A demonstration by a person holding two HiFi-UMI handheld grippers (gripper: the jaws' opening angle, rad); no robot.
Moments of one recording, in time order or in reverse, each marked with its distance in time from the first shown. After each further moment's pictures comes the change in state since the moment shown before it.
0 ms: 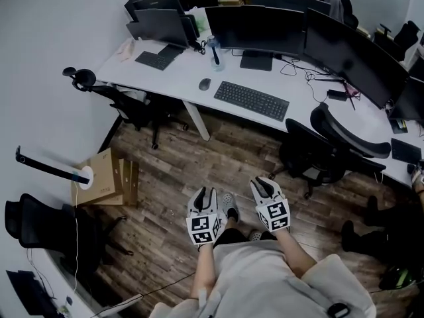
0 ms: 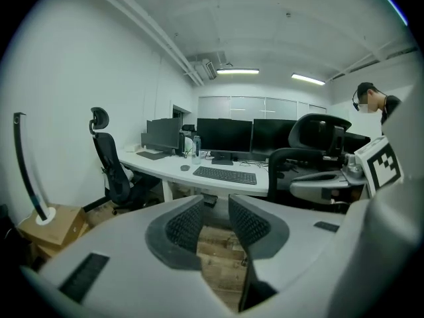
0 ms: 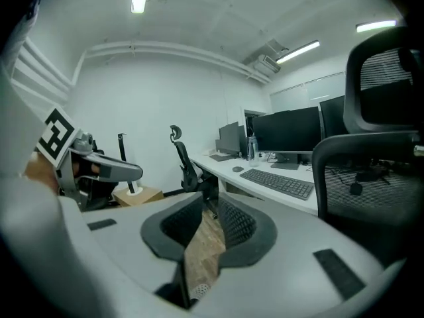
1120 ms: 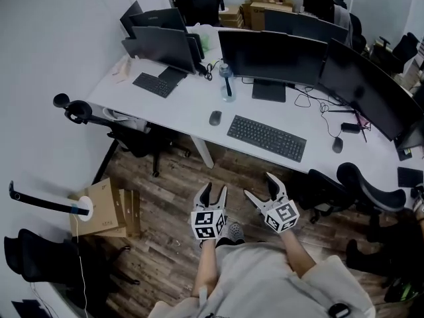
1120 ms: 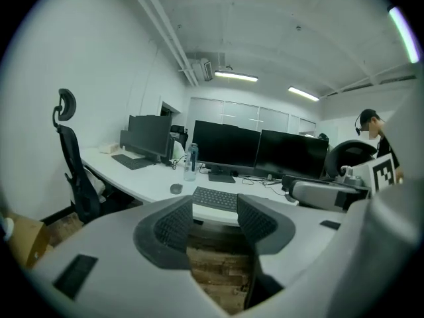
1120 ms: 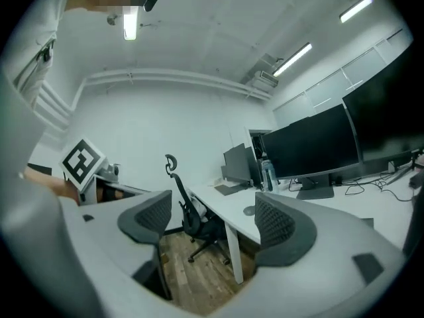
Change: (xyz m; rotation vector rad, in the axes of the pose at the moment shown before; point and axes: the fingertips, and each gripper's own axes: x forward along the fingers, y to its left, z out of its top) left arm 0.195 0.104 0.113 -0.048 -0.033 -0.175; right arm 0.194 -0.044 0.129 0.081 -0.240 0.095
